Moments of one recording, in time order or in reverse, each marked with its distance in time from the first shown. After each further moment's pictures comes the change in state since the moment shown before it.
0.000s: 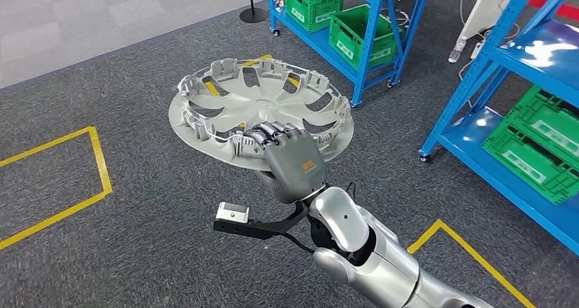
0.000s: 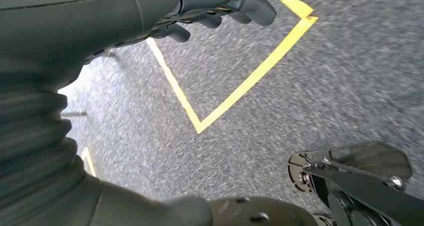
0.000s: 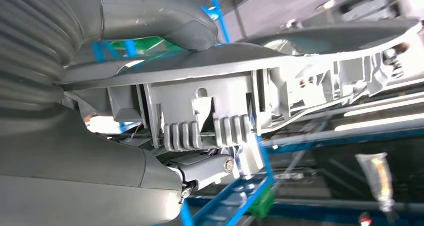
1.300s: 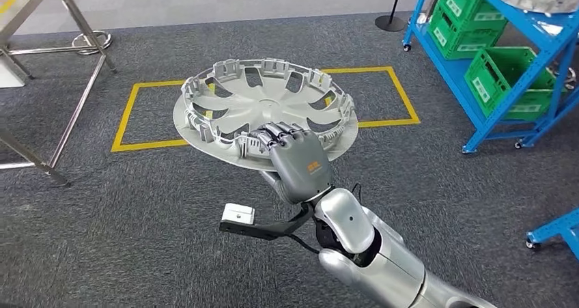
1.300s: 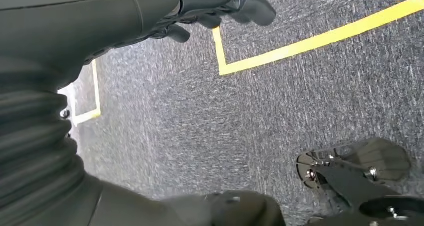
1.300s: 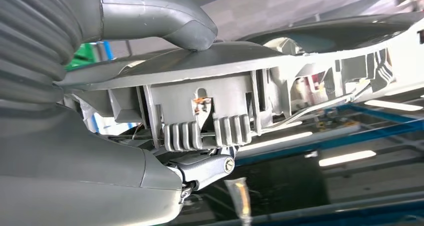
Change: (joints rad) left arm -0.001 -0.012 0.001 0.003 0.021 0.004 0.014; right arm 0.002 -0.024 -0.003 -0.014 0.007 -0.010 0.000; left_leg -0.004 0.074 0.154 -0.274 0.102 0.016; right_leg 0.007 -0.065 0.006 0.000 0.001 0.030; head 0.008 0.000
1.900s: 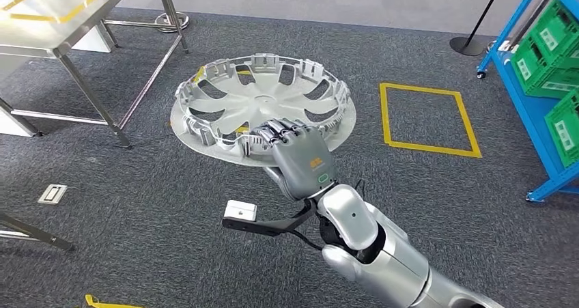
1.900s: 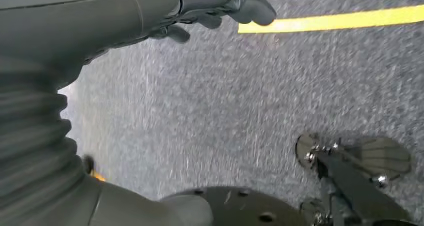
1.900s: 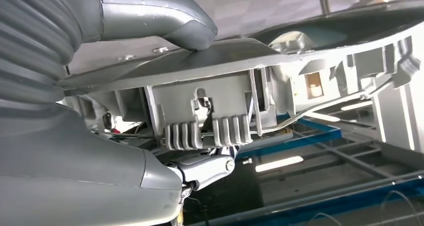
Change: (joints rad) left arm -0.004 -0.016 0.036 0.001 0.060 -0.006 0.007; right arm -0.031 -0.005 0.003 0.000 0.013 0.036 -0.001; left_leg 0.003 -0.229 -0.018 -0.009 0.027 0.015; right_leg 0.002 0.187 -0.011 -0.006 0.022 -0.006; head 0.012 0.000
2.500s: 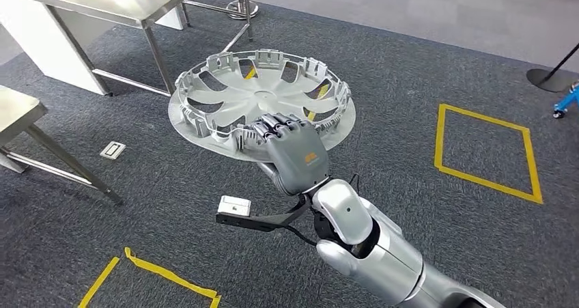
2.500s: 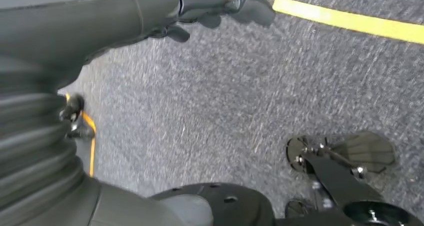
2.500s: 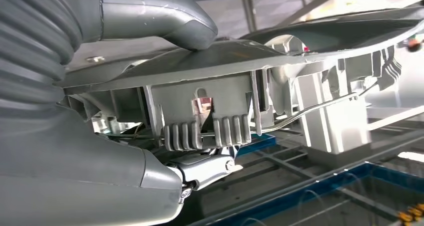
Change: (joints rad) left arm -0.012 0.005 0.031 -0.001 0.013 -0.021 -0.014; right arm -0.019 0.011 0.000 0.018 -0.005 -0.008 -0.004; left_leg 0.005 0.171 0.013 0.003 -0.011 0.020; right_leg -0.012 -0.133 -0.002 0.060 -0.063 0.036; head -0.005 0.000
